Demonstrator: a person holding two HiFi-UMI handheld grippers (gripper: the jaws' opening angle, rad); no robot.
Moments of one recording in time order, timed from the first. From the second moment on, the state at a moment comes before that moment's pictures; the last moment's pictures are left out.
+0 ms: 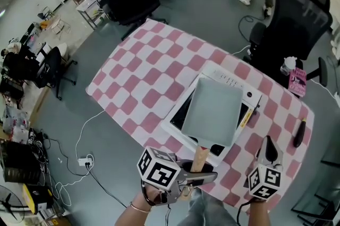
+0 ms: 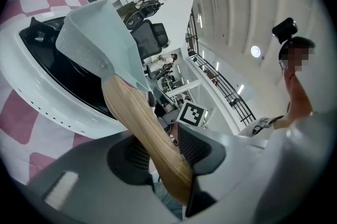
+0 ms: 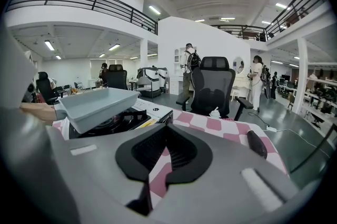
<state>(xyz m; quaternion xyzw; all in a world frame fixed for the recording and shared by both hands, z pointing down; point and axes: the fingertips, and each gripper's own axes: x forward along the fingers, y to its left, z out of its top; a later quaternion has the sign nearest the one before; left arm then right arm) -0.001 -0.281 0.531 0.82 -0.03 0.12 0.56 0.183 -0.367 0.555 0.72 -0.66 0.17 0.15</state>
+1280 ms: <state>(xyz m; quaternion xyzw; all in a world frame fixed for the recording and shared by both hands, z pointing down) -0.004 -0.286 0.555 0.80 -0.04 0.10 0.59 0.175 -0.374 0.566 0.71 -0.66 0.18 0.16</state>
